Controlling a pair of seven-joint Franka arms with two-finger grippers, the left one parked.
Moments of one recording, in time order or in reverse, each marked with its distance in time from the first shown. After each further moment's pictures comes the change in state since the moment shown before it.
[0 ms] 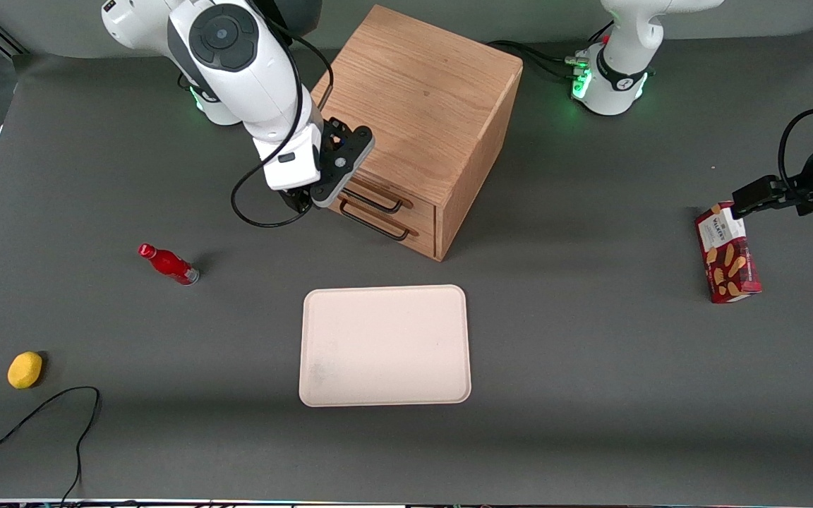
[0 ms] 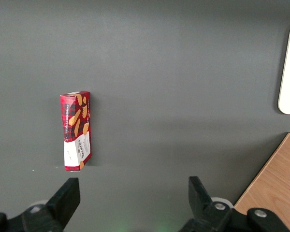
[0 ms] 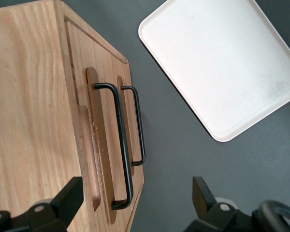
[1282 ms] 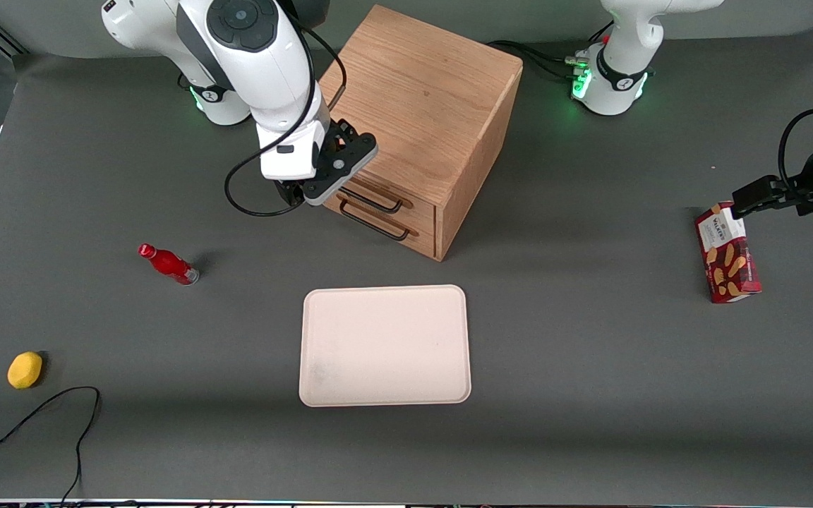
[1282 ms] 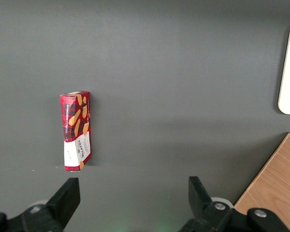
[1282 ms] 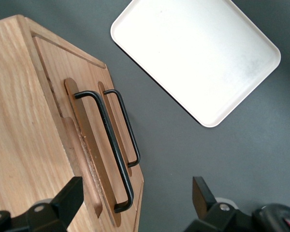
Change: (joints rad) arm 0.001 0.000 0.028 0.013 -0.087 -0.004 0.213
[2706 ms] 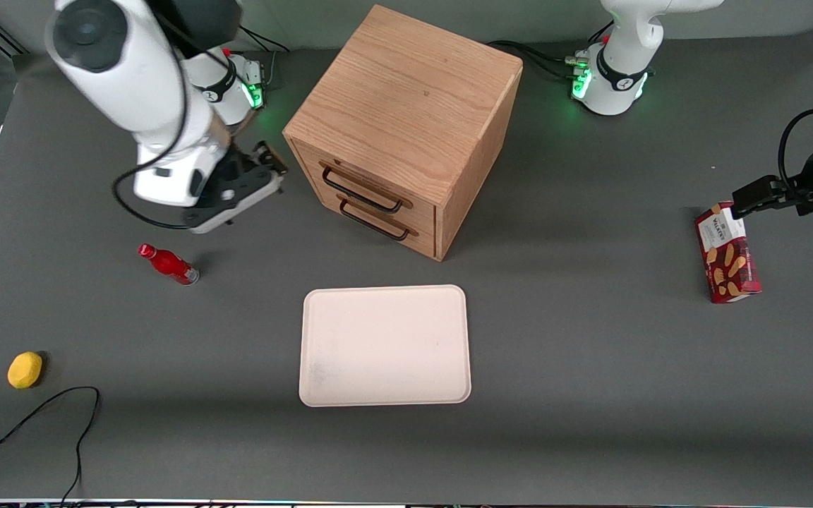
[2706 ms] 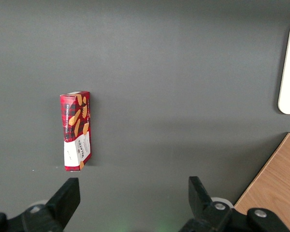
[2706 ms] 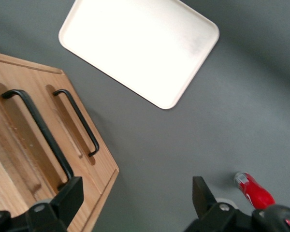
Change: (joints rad) arm -0.166 -0.055 0.002 0.000 0.000 -0.052 0.030
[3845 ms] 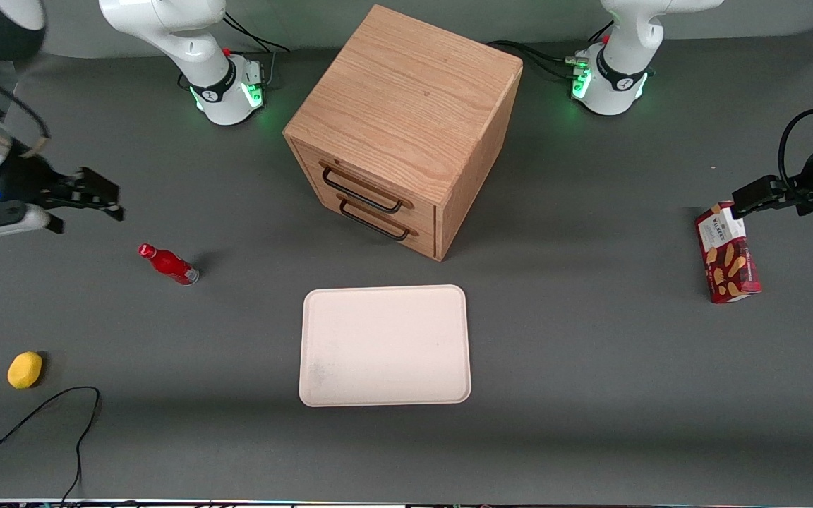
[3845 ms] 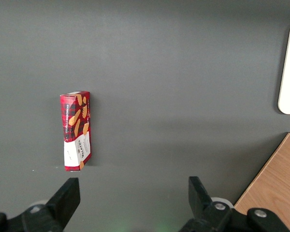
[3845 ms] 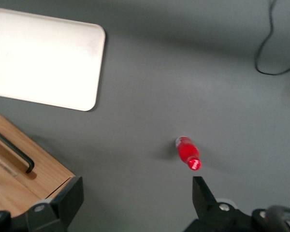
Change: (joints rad) arm -0.387 -0.103 0.001 -0.003 0.000 -0.065 0.007
